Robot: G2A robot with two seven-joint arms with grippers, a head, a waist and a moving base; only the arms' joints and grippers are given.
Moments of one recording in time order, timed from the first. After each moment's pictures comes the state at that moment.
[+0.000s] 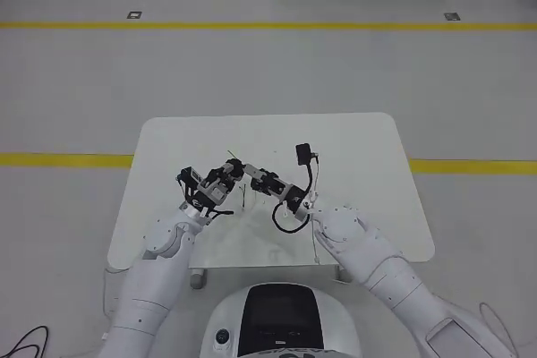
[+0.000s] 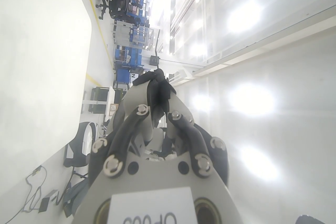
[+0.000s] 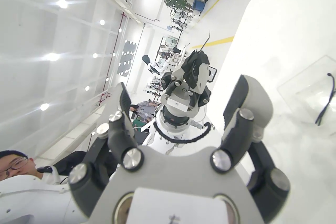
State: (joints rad) left arm 1.40 -1.36 -1.37 -1.37 -0.55 -0.16 -0.59; right arm -1.11 -1.34 0.82 -1.28 0.12 -0.34 0.29
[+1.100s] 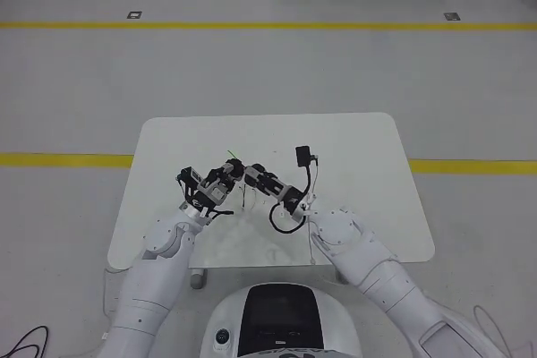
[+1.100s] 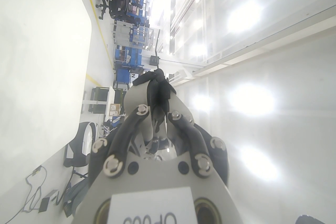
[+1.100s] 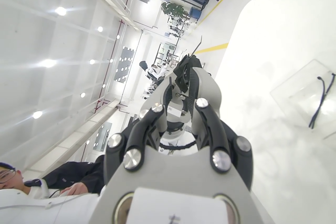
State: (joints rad) left arm 1.40 -1.36 -1.37 -1.37 -0.55 -0.16 -0.59; right arm -1.14 -1.38 0.85 -1.26 0.07 -0.34 0.27
